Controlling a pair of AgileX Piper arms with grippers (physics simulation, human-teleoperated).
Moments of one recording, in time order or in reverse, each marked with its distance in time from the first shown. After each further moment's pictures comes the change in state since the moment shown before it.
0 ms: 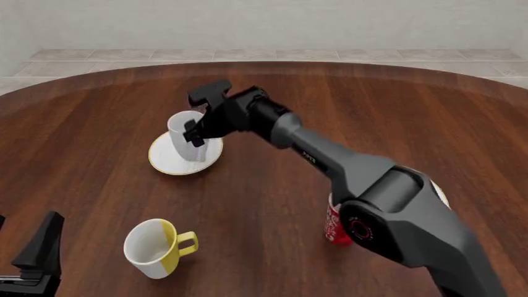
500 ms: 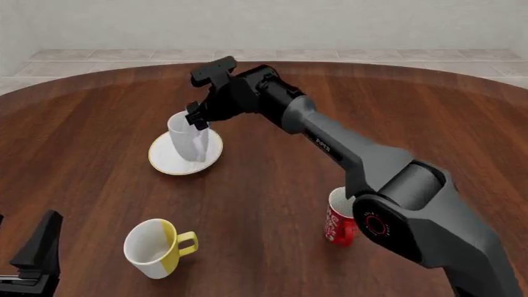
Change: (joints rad) left arm -0.002 0.000 -0.007 -0.002 0.005; right arm -0.015 -0.078 -0.013 0.045 -0.040
